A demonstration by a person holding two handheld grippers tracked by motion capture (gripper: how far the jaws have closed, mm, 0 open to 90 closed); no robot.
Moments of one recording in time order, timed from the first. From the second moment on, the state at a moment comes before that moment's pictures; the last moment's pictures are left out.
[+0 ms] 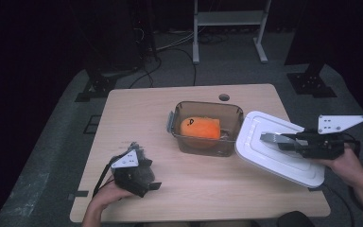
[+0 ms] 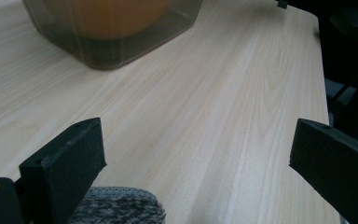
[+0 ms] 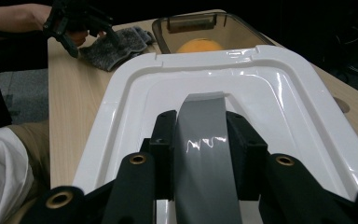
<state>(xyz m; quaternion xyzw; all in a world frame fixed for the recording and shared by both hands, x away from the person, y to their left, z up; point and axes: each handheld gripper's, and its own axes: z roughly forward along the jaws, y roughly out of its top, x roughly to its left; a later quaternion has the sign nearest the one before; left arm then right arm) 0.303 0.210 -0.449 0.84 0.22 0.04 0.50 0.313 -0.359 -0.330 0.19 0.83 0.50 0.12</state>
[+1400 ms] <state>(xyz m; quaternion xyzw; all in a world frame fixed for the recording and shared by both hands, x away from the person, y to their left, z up) 0.304 0.216 -0.449 0.83 0.23 0.04 0.50 0.368 -0.275 -0.298 0.11 0.85 0.51 0.09</state>
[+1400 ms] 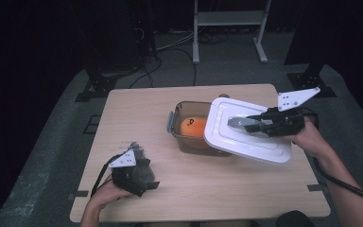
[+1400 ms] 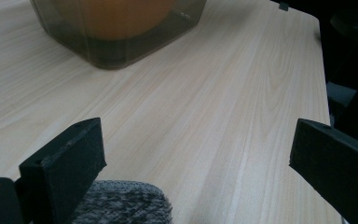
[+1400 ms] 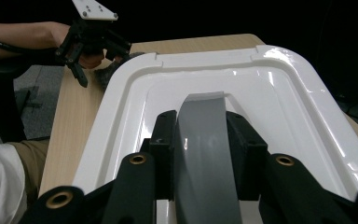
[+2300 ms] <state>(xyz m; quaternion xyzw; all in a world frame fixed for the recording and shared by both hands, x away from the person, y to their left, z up) 0.303 0.218 -0.449 0.83 0.22 0.04 0.50 0.410 -0.223 -0.292 0.08 0.85 0.52 0.06</state>
